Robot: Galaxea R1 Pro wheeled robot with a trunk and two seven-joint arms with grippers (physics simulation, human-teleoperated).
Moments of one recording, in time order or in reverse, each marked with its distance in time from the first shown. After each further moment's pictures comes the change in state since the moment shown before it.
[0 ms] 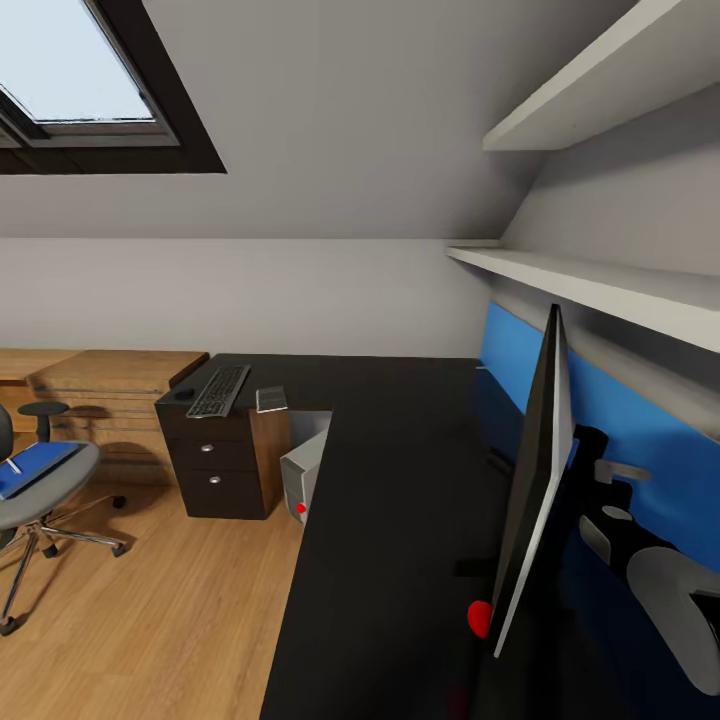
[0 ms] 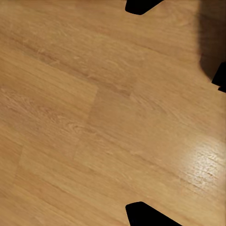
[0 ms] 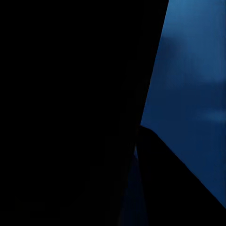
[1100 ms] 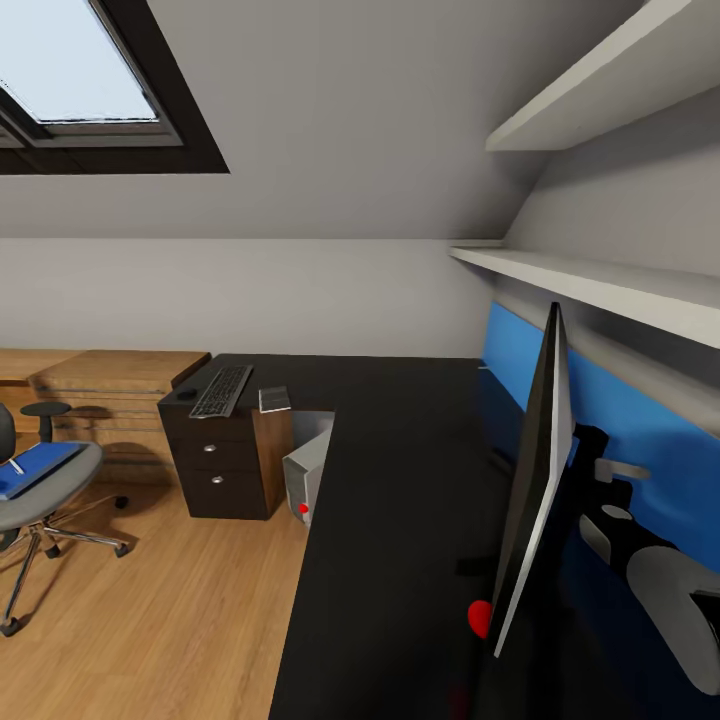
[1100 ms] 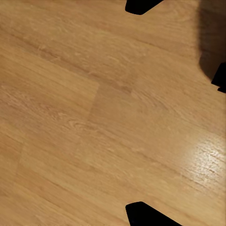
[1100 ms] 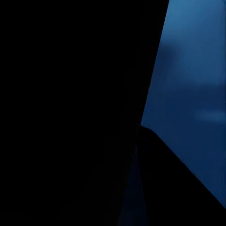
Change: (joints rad) left arm 0.000 -0.001 0.001 0.000 0.000 0.001 0.000; right arm -0.001 0.000 0.001 -0.003 0.003 -0.003 -0.003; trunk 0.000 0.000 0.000
